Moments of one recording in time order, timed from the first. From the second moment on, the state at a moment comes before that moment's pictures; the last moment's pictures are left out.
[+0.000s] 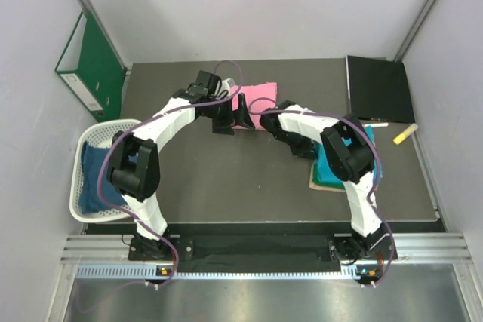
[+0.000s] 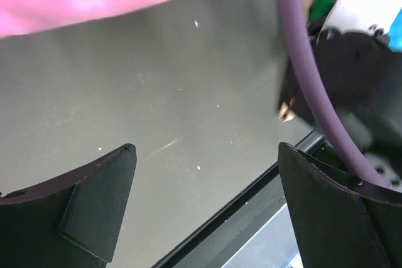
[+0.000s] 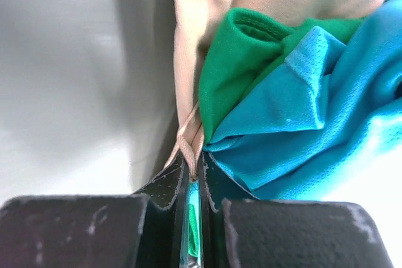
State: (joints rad) left arm -0.38 1.81 1.44 -0.59 0.54 -0.47; right arm 0.65 2.12 1.55 -1.29 0.67 0.60
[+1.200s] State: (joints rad) left arm -0.17 2.14 1.71 -0.60 0.36 -0.40; right arm 0.34 1.82 1.61 -0.74 -0.11 0.48
